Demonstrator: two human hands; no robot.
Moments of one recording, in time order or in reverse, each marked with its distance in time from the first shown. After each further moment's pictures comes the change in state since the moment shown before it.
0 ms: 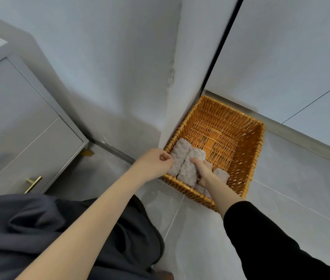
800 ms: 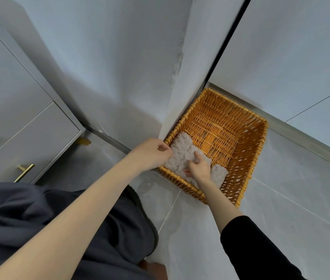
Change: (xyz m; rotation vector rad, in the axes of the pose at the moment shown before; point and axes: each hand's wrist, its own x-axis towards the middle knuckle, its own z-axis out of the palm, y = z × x) left_hand 0.003 0.006 -0.006 0.008 -0.037 -0.002; right_hand -0.011 0.019 0.007 -0.430 0.117 -0.334
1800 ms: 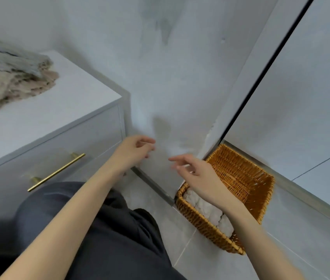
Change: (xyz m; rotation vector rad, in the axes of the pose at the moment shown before) left_hand -0.150 0.001 -0.111 -0.311 0.519 0.158; right_hand -0.241 -0.199 -0.031 -0.326 -0.419 -0.863
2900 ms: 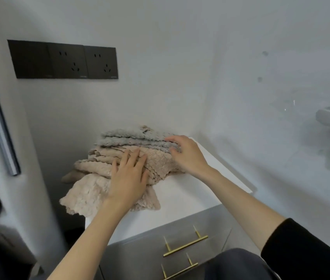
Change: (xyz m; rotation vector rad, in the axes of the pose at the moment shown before) left_hand -0.062 -0.067 -0.292 1.042 0.805 -0.052; right_hand 0.222 -0.289 0.184 -0.168 -0.054 -0.683
